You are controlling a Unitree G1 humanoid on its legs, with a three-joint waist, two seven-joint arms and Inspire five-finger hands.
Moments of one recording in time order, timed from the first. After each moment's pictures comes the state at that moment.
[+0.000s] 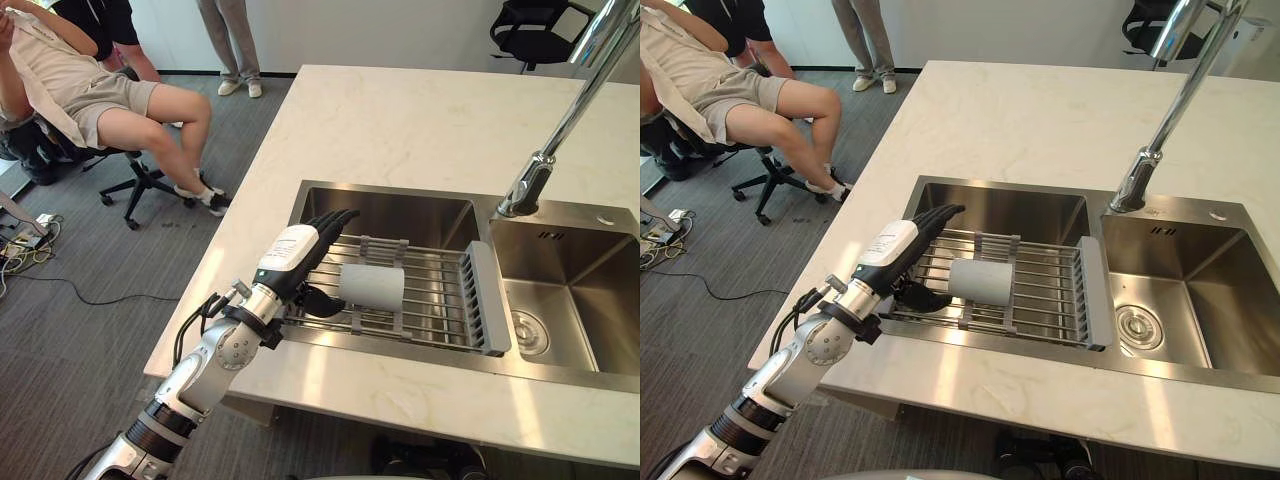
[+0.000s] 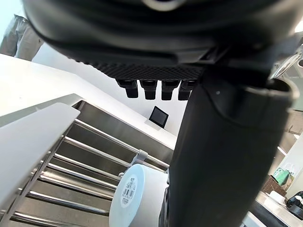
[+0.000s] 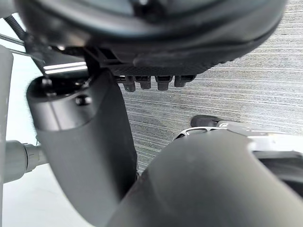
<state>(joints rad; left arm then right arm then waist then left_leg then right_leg) -0.22 0.49 -0.43 -0.10 0.49 -0.14 0.04 0.24 -0.18 -0.03 0.84 0.05 -0.08 0.08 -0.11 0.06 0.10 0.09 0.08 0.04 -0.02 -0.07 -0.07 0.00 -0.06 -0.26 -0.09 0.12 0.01</state>
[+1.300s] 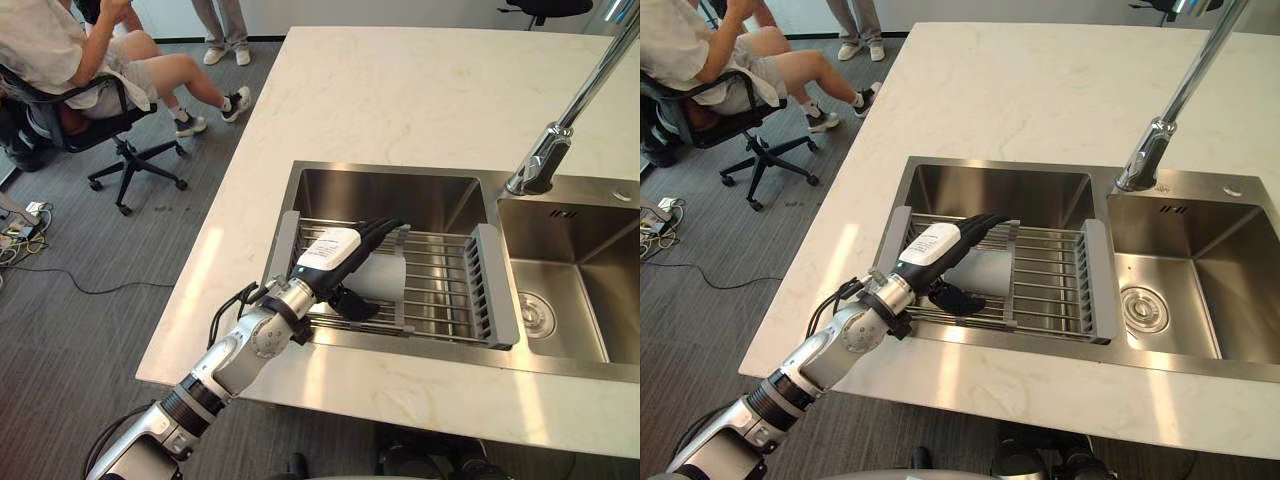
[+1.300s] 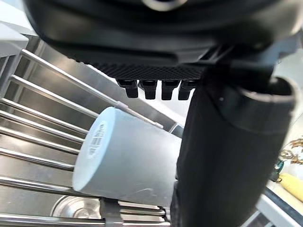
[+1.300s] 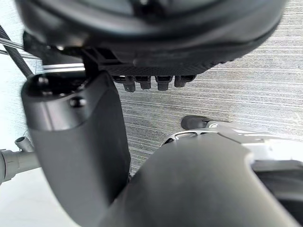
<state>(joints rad) -0.37 0.43 -0.56 0.02 0.49 -0.13 0.01 0.19 -0.20 -0.04 0.85 0.05 -0.07 0.06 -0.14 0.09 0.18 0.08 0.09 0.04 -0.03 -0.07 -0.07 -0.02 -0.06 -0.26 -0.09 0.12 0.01</state>
